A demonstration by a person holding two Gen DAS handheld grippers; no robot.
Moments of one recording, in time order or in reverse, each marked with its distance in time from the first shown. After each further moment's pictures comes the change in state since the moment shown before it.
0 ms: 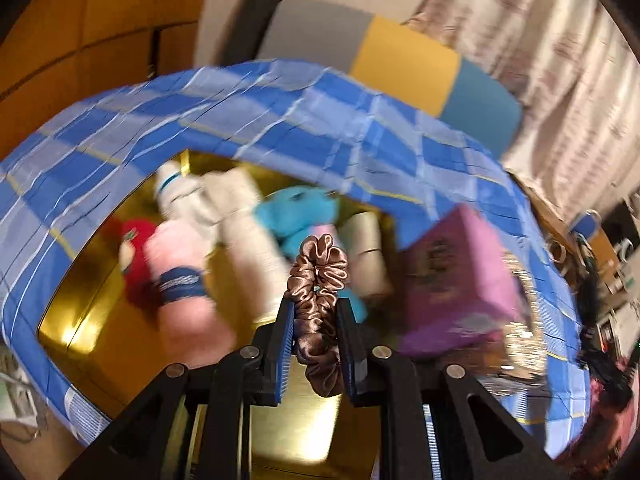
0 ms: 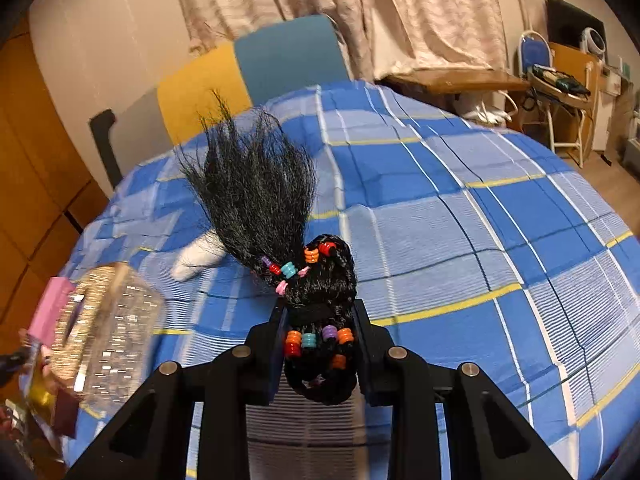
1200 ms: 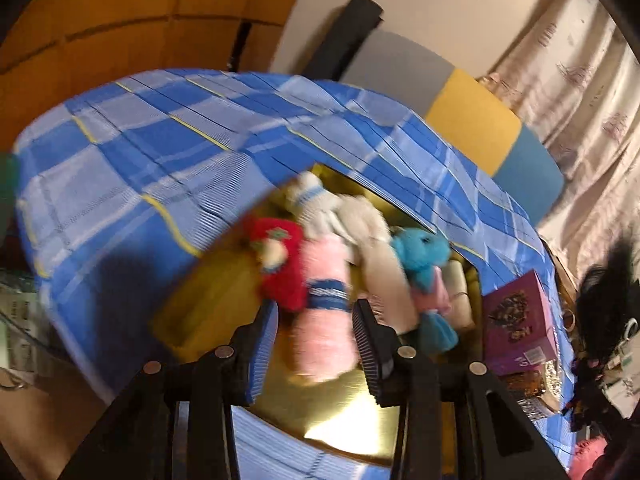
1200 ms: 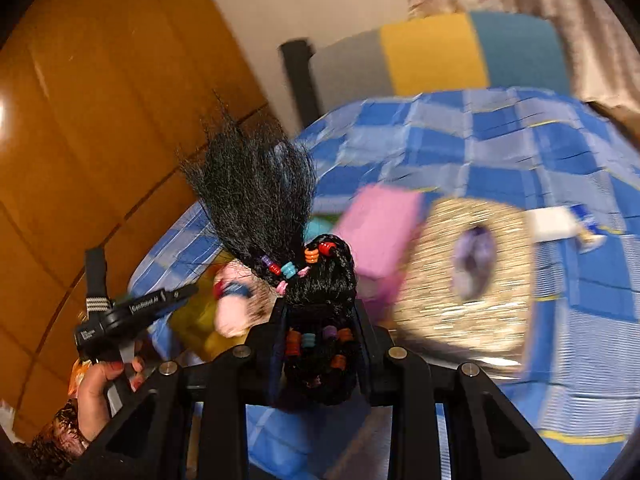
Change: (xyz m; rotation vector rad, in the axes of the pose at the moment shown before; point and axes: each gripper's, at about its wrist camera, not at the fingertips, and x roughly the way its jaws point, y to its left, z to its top) left arm -0.054 0.119 -0.009 -0.218 -0.108 0.062; right arm -0.016 0.325 -0.089 -0.332 0.202 0.513
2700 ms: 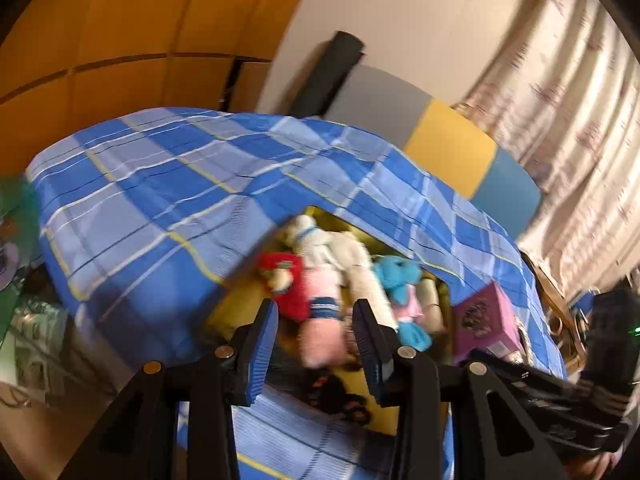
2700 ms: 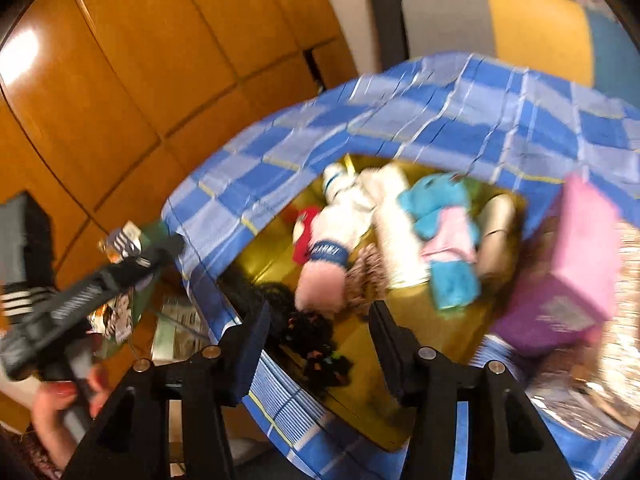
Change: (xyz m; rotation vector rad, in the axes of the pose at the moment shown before) left arm -0.062 0.001 0.000 0.054 -0.097 -0.075; right arm 0.066 0.081 0.017 -0.169 0.136 0.083
